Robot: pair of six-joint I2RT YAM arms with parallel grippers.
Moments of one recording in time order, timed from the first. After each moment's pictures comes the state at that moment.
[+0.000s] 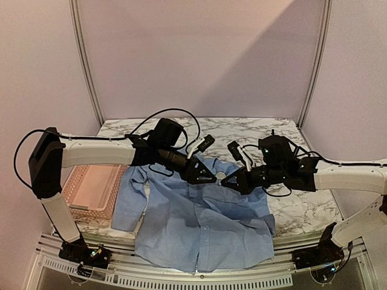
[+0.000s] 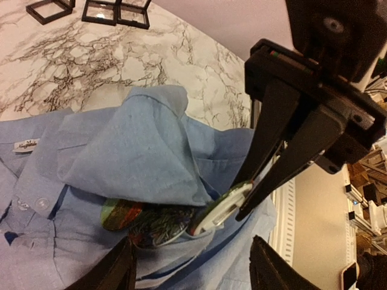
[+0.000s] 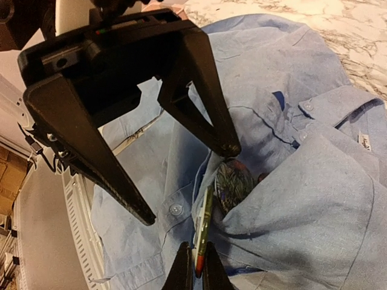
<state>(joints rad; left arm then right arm) -0.84 1.79 1.25 -0.14 0.68 -0.15 0.84 1.33 0.79 -0.03 -0.35 0.36</state>
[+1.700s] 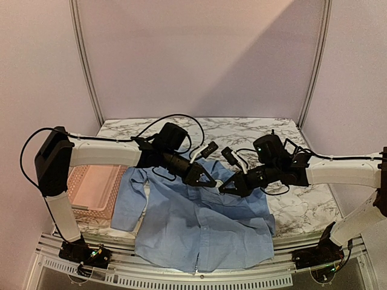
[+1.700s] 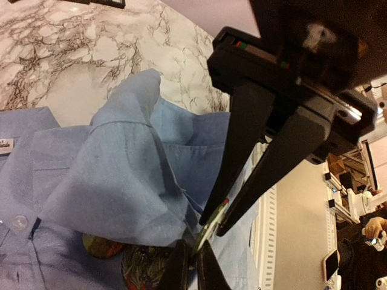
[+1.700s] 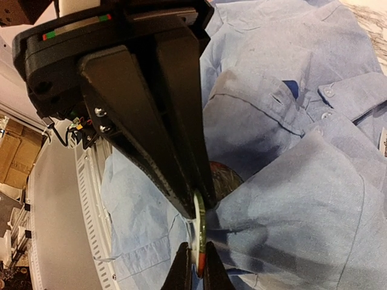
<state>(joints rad) -0.85 1.85 1.26 -0.14 0.80 -0.16 0.81 1.42 0.84 -0.11 -0.52 0.29</state>
